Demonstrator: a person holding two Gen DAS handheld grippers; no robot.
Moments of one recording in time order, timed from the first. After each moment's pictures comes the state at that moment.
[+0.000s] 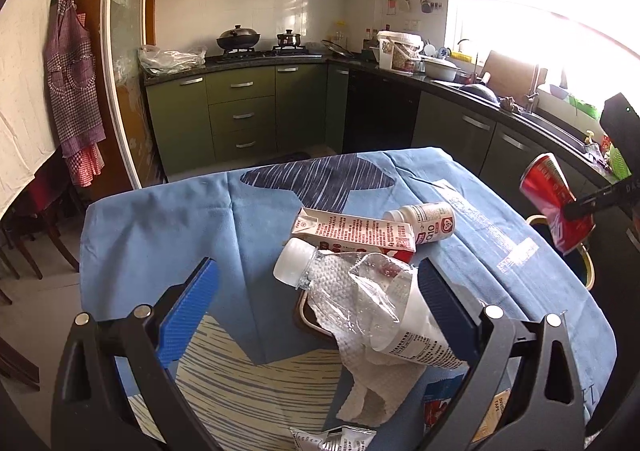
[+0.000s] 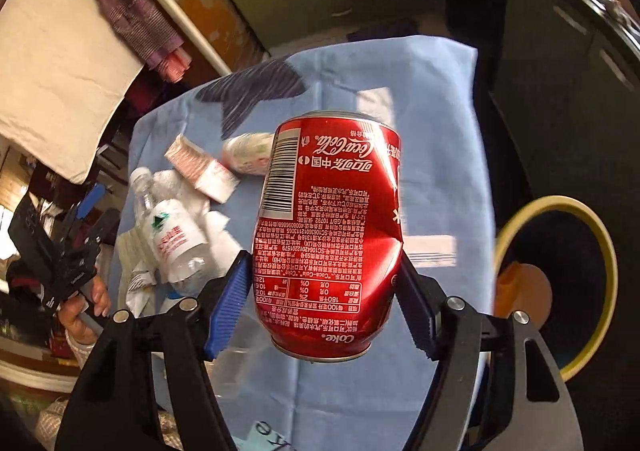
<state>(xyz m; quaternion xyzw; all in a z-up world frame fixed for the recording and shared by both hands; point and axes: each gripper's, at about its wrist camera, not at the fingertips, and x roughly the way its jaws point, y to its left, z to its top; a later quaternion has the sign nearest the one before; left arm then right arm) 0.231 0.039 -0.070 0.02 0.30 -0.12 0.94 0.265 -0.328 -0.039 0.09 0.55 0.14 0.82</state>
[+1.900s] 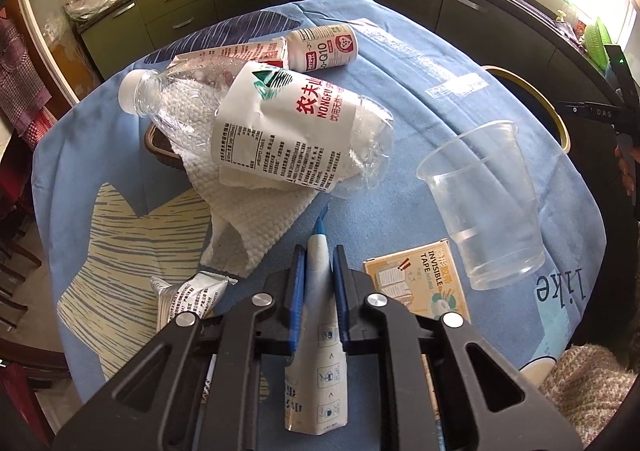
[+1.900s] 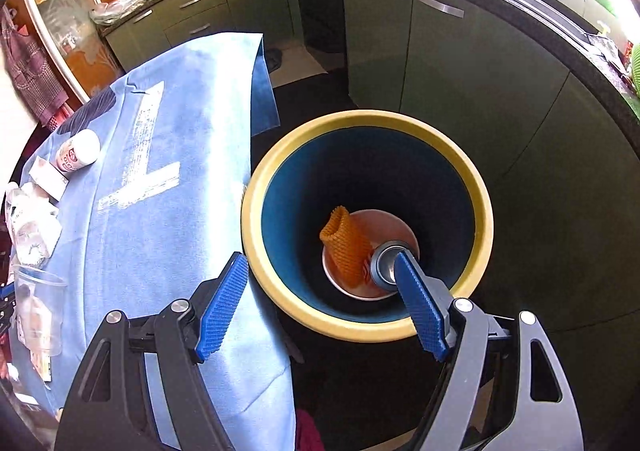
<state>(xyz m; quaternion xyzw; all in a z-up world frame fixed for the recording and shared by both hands) 0.174 -0.036 -0.131 0.11 0.49 -0.18 0.84 0.178 -0.478 -0.112 0.08 0.50 -0.06 0.86</state>
